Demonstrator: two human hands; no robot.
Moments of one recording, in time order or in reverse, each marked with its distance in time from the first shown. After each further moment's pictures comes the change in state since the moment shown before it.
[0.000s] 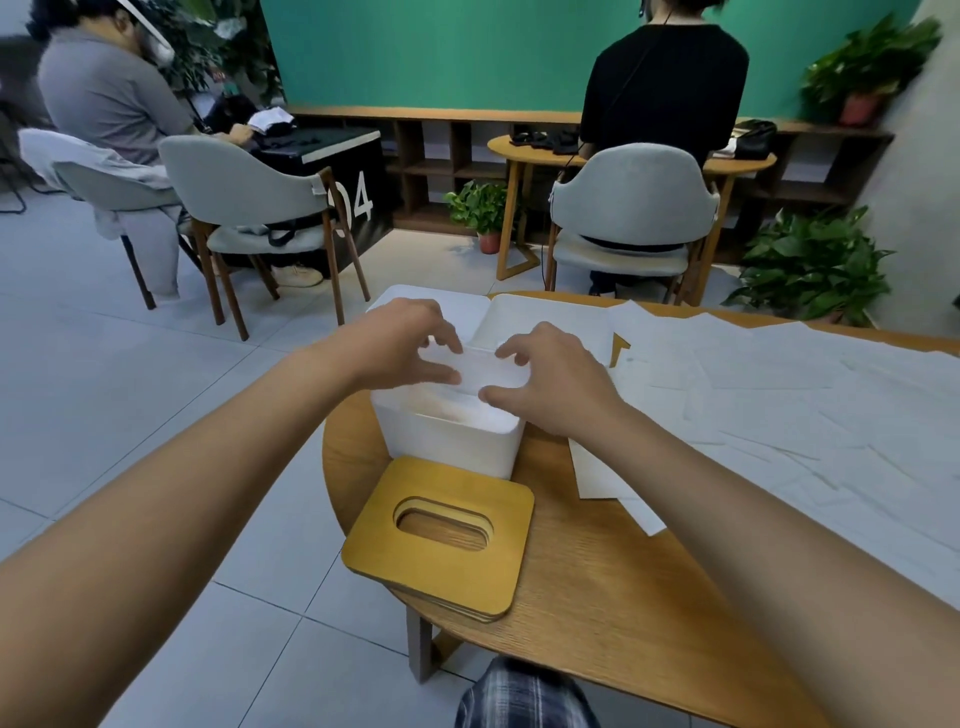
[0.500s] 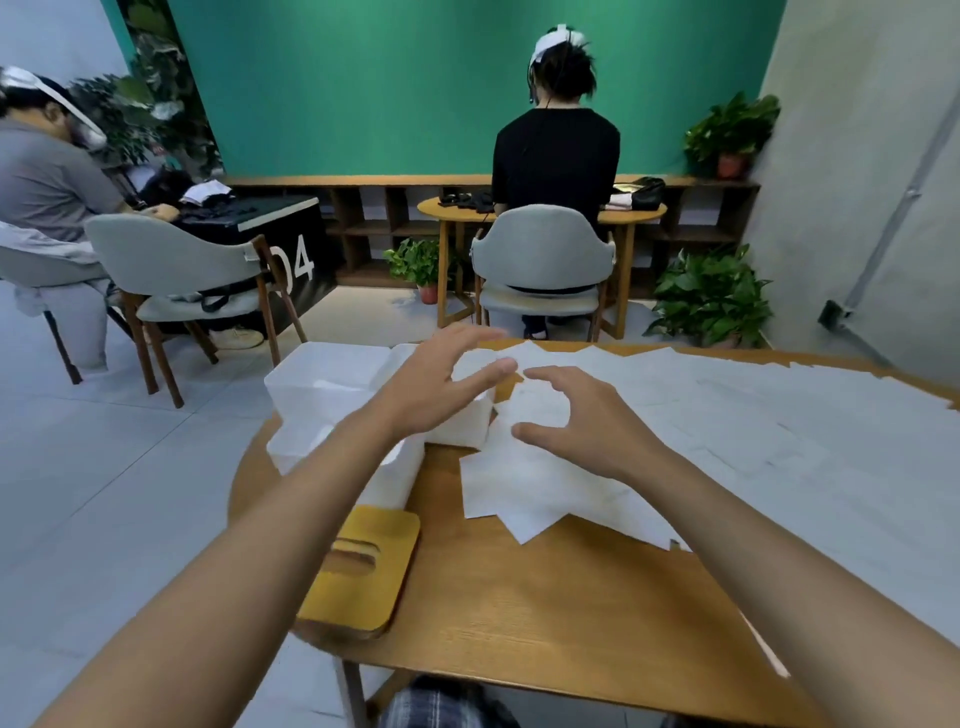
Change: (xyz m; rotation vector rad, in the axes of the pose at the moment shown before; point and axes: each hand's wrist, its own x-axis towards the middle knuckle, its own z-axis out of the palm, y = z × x) left_hand 0.040 0.162 0.010 -0.542 0.238 0.083; right_hand -0.096 0.104 -0.102 0.159 0.047 0.084
